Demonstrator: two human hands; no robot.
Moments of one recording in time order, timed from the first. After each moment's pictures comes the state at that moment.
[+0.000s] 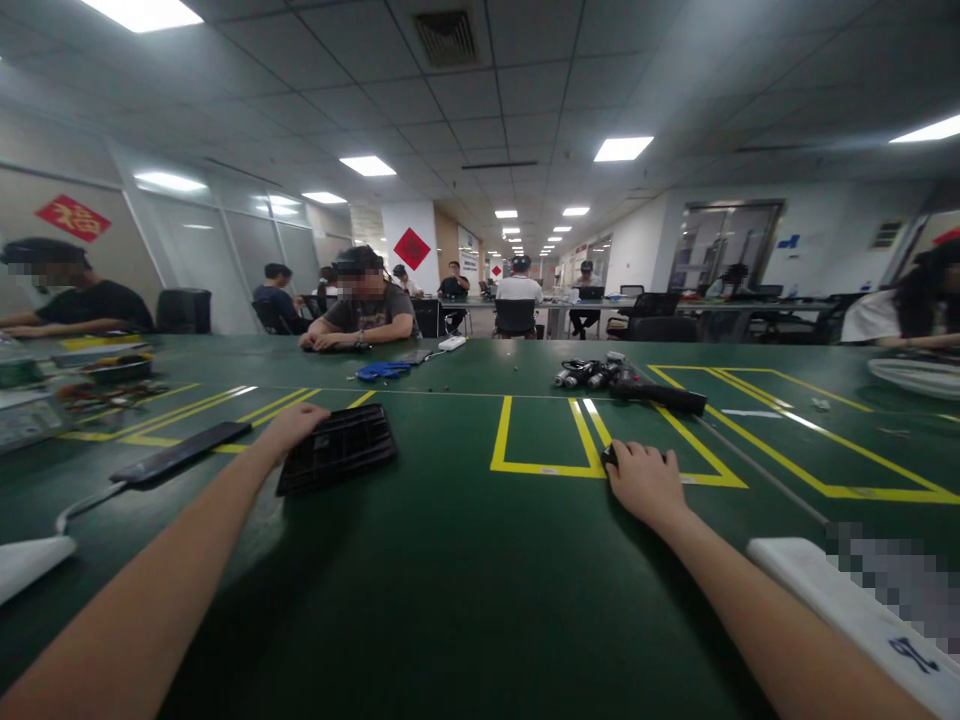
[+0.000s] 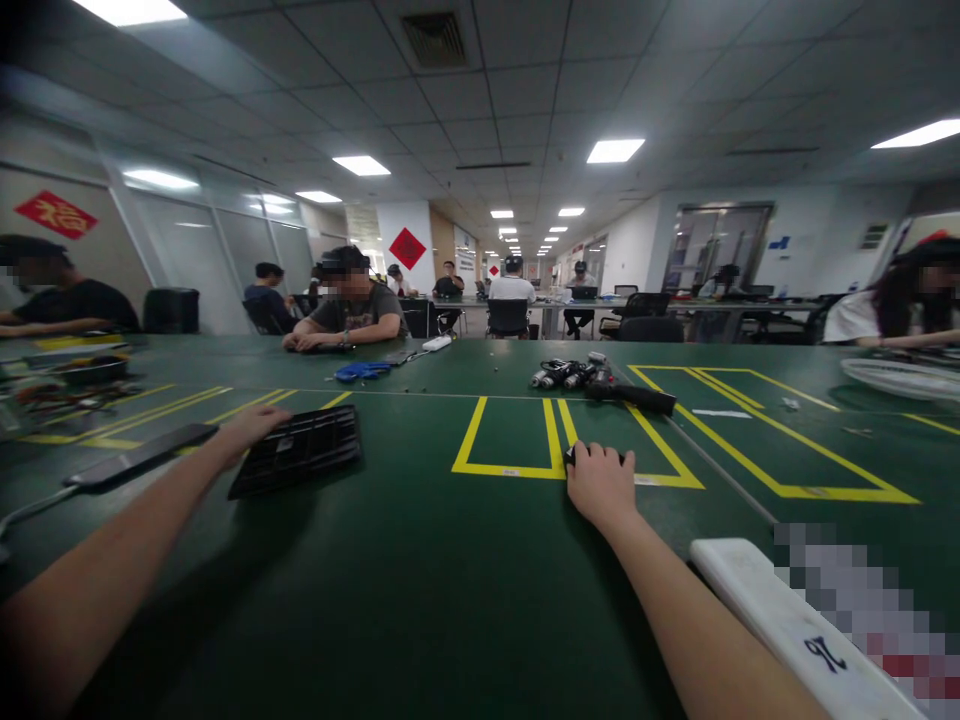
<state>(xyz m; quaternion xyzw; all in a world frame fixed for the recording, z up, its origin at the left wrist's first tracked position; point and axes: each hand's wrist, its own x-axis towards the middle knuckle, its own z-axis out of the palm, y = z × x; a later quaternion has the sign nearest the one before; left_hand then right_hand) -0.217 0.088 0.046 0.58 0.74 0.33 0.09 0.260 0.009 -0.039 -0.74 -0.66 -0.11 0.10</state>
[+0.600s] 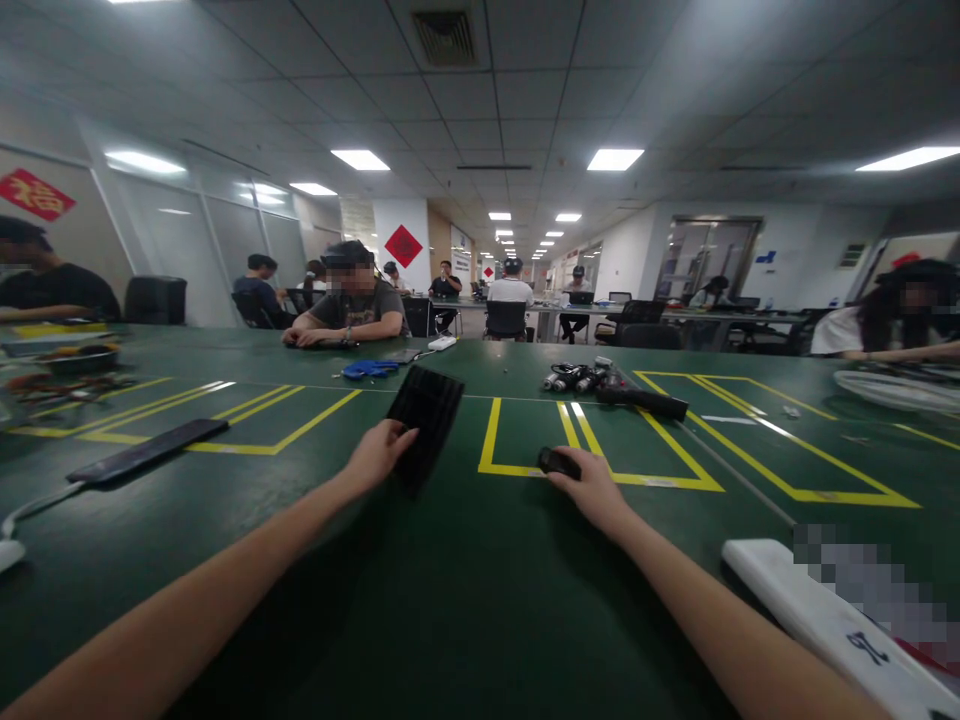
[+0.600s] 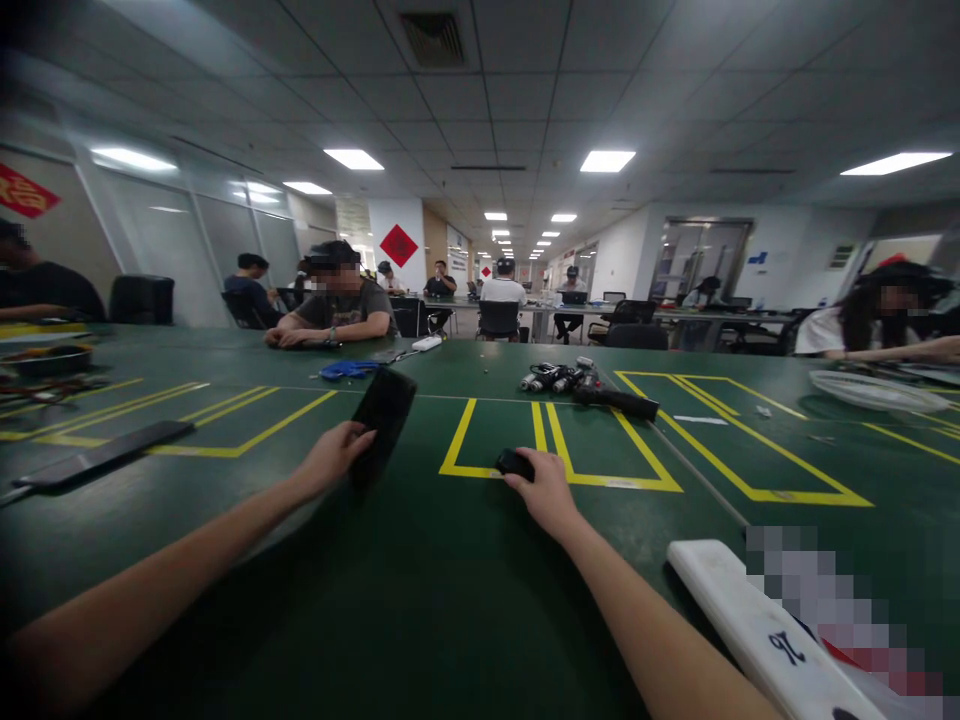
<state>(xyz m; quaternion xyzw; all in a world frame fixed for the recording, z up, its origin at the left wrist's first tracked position) -0.103 0.067 -0.002 0.69 0.64 0.31 0.12 0.223 0.005 -0.036 -0.63 -0.69 0.14 0.33</state>
